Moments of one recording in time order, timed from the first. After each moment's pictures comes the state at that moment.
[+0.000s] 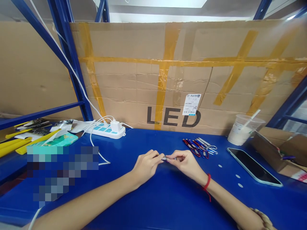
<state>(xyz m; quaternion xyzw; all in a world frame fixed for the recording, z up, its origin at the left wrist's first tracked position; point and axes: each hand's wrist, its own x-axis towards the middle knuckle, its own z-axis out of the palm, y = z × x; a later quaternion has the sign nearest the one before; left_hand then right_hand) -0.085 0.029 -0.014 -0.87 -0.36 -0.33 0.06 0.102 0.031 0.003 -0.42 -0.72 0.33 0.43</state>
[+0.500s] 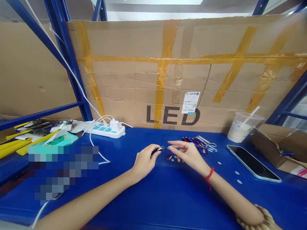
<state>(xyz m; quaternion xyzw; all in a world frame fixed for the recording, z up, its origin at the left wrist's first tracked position) -0.078 0.029 0.000 -0.77 -0.49 -0.38 -0.16 0.113 0.036 0.024 -0.48 -0.70 0.33 0.41</state>
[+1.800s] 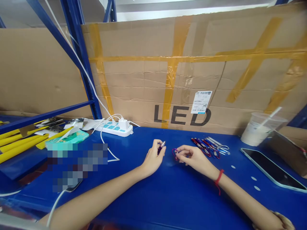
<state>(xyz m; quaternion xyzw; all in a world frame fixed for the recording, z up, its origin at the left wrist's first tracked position) -0.082 0.037 -0.003 -0.70 -0.47 -0.43 -0.32 0.105 0.040 0.009 -0.46 -0.73 0.37 0.34</state>
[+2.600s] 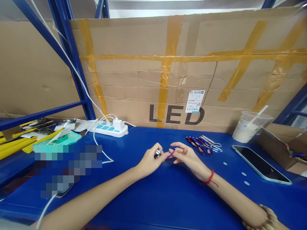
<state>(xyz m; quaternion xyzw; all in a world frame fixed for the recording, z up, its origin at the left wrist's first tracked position) -0.079 0.030 0.005 -0.73 -0.40 -0.39 -0.38 0.094 0.030 0.012 -0.42 -0.54 0.57 0.46</state>
